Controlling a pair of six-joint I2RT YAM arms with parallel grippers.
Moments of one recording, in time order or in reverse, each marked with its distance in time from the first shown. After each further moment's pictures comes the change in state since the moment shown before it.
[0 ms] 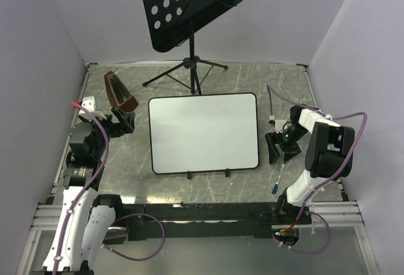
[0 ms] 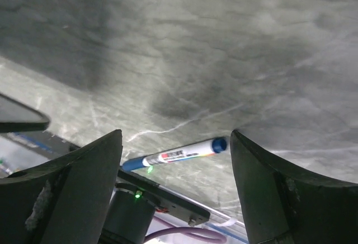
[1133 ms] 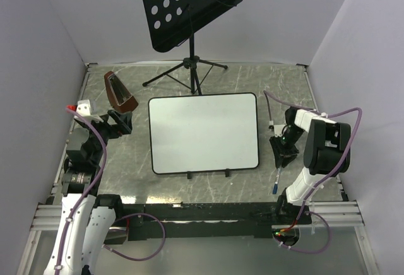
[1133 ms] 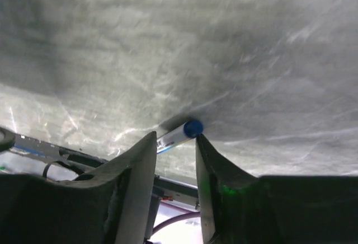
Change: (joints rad) left arm -0.001 -0.066 -0.003 0.000 -0.027 0.000; right arm 0.044 0.034 -0.019 -0.005 0.143 0.118
